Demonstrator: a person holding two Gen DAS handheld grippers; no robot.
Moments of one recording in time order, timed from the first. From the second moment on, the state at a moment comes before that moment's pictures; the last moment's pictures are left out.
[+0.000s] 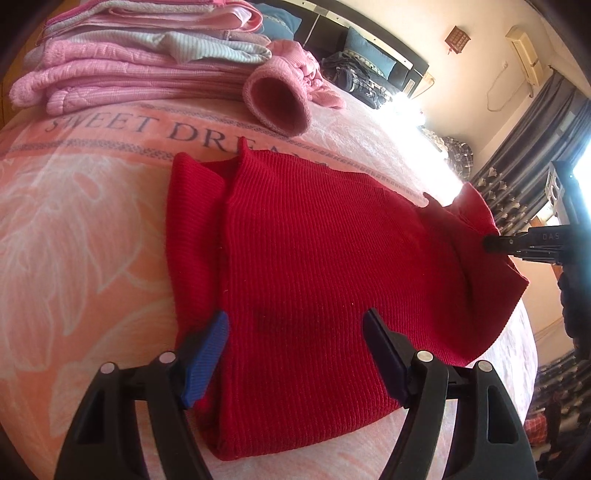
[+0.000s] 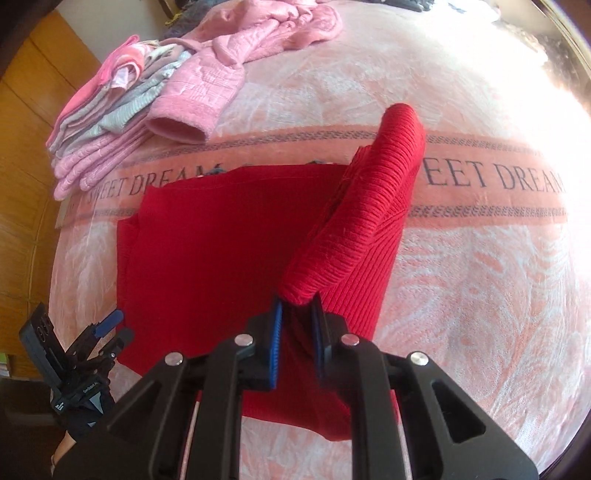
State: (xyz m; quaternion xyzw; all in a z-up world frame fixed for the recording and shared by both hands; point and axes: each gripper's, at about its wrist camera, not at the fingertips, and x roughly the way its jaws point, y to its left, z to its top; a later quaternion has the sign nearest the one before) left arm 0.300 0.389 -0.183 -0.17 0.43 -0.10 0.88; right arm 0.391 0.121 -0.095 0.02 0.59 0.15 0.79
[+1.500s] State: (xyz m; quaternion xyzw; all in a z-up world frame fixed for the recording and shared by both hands) left arm 0.318 0.405 -0.157 -0.27 0.41 -0.10 0.86; right arm 0.318 0.191 -0.170 -0.05 0.60 0.26 0.76
